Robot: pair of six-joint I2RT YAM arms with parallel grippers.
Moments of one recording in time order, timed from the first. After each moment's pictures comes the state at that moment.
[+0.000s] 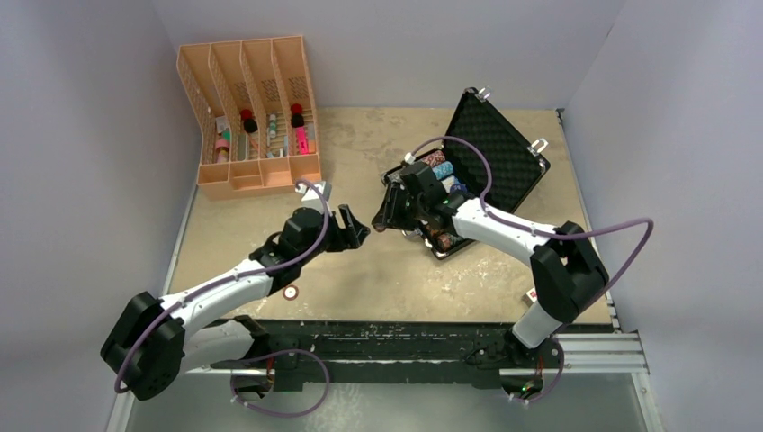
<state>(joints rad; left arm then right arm) -0.65 1.10 0.54 0.09 -0.07 -0.69 0.72 1.64 1.13 -0.31 -0.07 0.79</state>
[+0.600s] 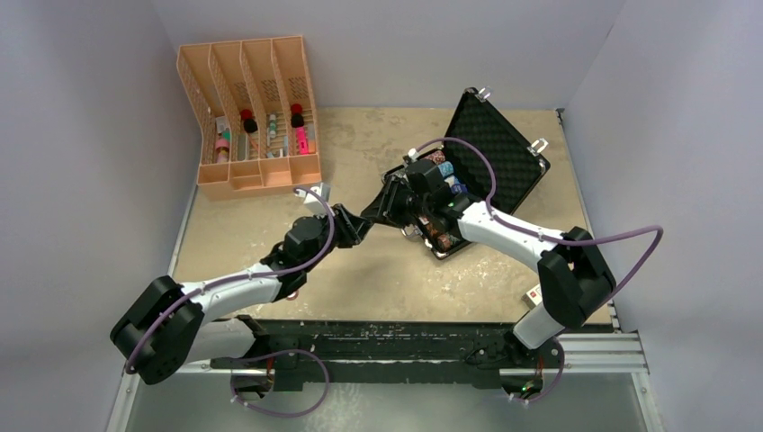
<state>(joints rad) -0.71 1.21 0.42 0.57 -0.09 -0.78 0.70 1.57 1.07 -0.13 -0.21 1.00</state>
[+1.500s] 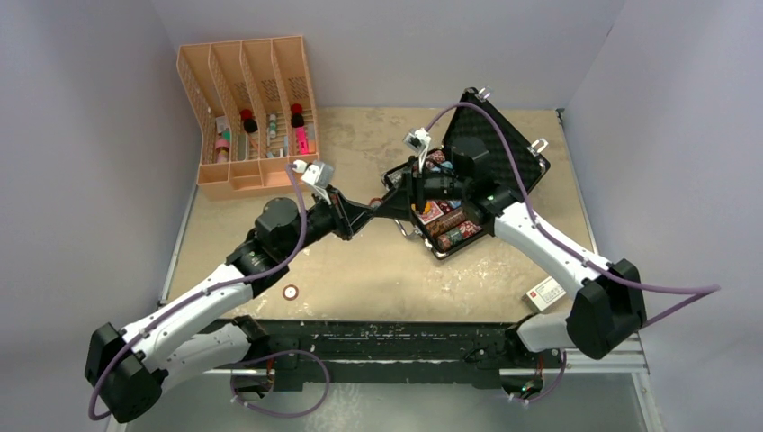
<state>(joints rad) -0.71 0.96 0.67 0.22 0.15 -0.58 0.54 1.38 1.07 0.00 -0.81 0.40</state>
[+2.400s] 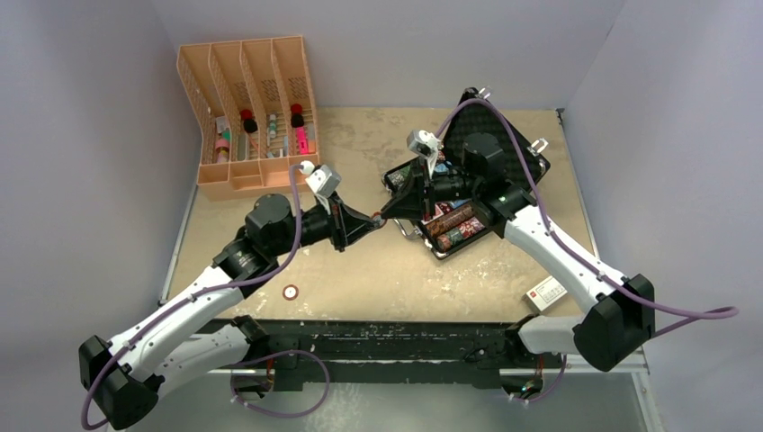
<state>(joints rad) -0.71 0.89 0.77 0.04 0.39 -0.41 0.54 1.29 1.10 -0.02 -1.07 0.21</state>
